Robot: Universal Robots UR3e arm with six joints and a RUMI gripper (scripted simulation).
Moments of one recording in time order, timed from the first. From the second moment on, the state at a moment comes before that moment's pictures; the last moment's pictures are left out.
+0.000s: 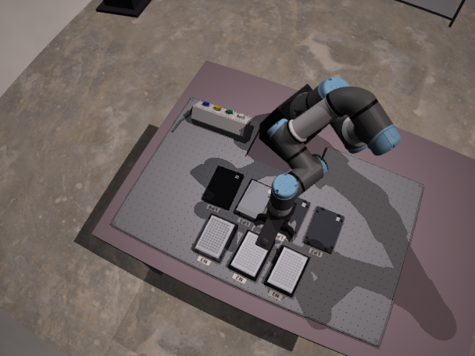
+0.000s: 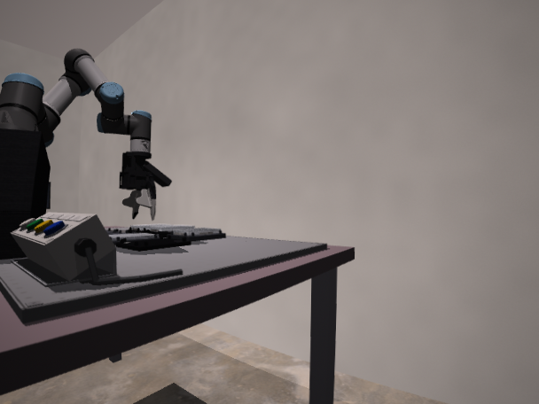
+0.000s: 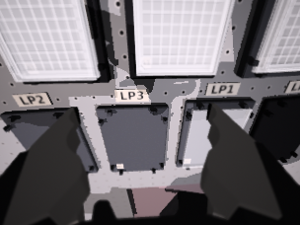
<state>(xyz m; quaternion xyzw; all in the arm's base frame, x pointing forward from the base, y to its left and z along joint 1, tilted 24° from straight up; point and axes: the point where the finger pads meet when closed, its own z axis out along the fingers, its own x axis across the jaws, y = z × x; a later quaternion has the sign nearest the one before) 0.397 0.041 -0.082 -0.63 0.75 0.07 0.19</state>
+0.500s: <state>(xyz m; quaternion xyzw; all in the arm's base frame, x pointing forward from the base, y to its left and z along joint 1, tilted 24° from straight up) 0.349 0.004 -0.106 -0.63 0.75 0.07 0.19</state>
